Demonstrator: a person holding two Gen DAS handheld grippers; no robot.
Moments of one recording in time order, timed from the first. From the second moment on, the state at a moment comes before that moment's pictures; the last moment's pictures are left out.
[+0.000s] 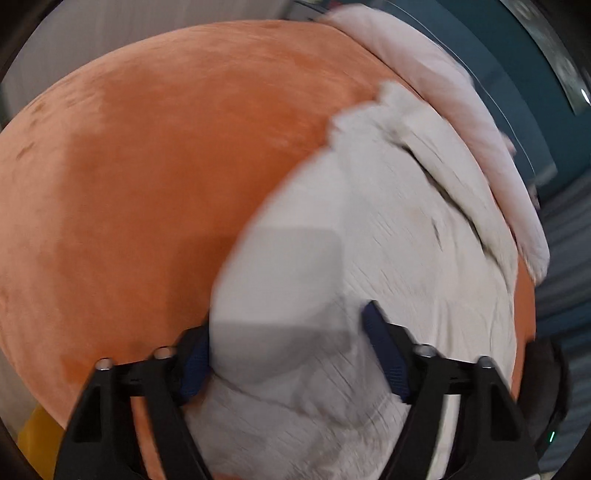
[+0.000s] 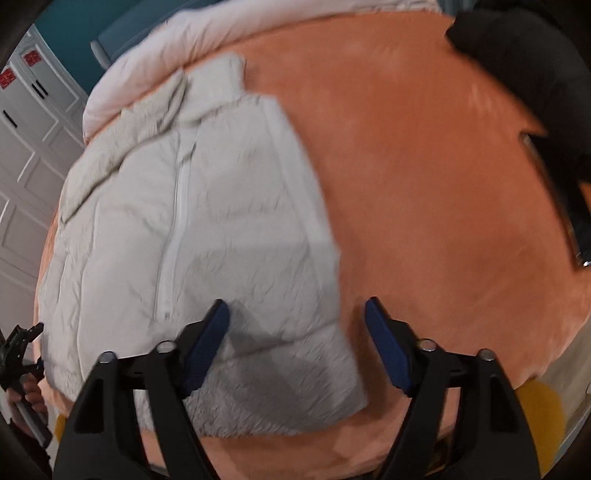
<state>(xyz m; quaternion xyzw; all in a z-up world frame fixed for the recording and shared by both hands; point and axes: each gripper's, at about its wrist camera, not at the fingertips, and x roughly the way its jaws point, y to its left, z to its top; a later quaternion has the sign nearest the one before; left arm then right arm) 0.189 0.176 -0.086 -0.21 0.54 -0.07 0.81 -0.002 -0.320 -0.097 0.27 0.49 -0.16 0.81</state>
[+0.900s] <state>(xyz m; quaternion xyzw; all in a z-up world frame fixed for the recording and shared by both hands) 0.150 0.176 0.054 -0.14 0.41 -0.11 0.90 -0.003 -0.274 0.036 0.18 0.41 -0.04 0.90</state>
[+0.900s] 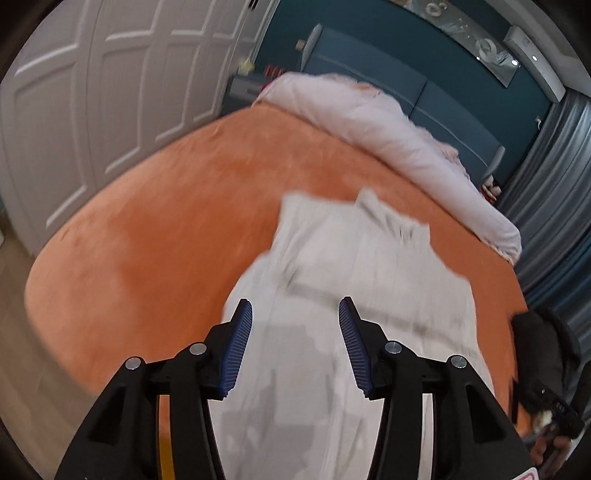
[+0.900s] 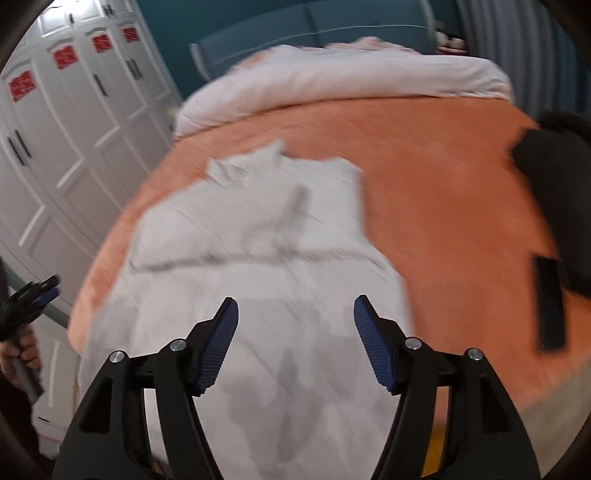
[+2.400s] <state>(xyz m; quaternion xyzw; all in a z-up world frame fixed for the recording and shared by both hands) 0.293 0.086 -0.115 -0.02 0.45 0.02 0.89 0.231 -0.199 -0.073 0.06 0.44 -0.03 0.90</state>
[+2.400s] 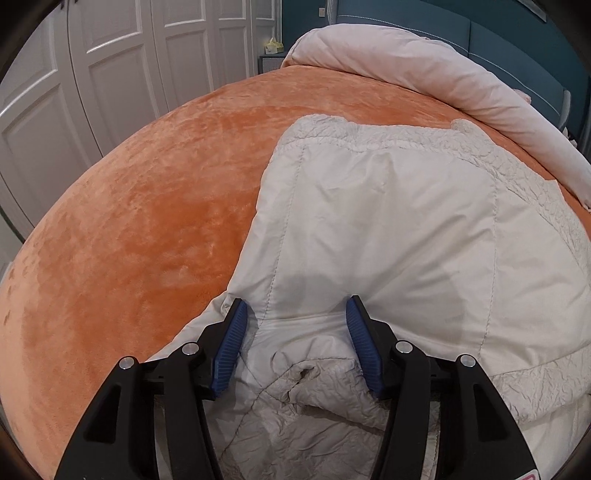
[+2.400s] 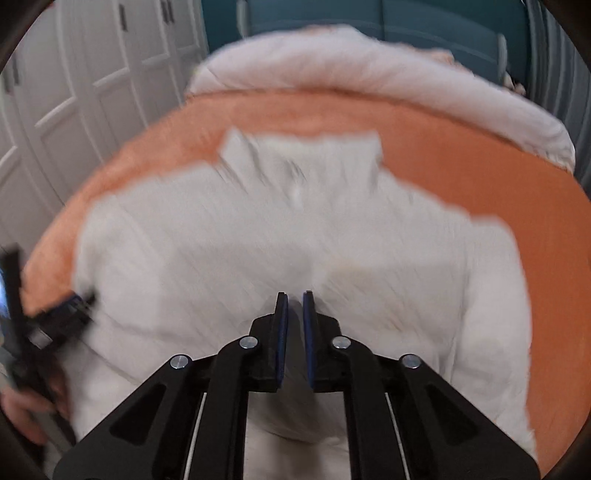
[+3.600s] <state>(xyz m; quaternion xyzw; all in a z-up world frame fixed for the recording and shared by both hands) 0.392 0.031 -0.125 -0.02 0.39 0.02 0.92 0.469 -0.165 -0.046 0.12 0.45 0.06 0.88</state>
